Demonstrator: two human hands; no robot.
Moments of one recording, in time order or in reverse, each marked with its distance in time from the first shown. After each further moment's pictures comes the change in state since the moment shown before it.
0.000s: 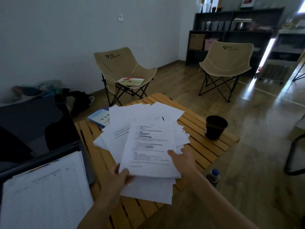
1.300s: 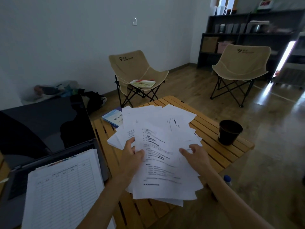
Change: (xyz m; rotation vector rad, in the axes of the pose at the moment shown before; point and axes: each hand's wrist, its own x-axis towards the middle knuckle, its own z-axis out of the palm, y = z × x) left_hand 0.034 0.036 0.005 -0.016 -0.095 0.203; right_hand 0.030 -0.001 -0.009 -0.358 -0.081 -0.146
